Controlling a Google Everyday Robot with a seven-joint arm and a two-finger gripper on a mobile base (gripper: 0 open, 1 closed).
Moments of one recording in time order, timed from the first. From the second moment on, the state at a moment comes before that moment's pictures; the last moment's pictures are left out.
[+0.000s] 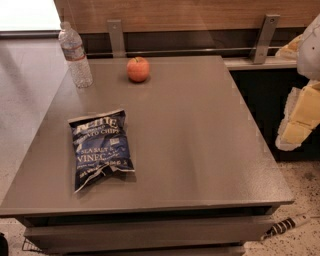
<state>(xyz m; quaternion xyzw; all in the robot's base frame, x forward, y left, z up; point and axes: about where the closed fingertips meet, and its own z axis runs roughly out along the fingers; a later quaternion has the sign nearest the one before) 0.438 -0.215 0.984 -0.60 0.78 -0.04 0.17</state>
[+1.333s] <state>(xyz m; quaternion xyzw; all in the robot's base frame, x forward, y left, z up) 0.546 -0.193 1.010 -0.52 0.77 0.02 0.36</state>
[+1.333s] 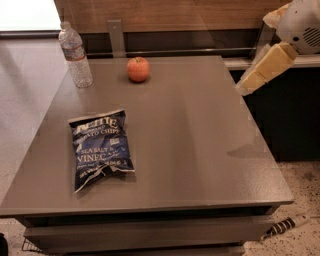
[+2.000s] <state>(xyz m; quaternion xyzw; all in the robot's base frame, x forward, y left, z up) 0.605 -0.138 1.050 -0.46 0.69 0.11 0.55</state>
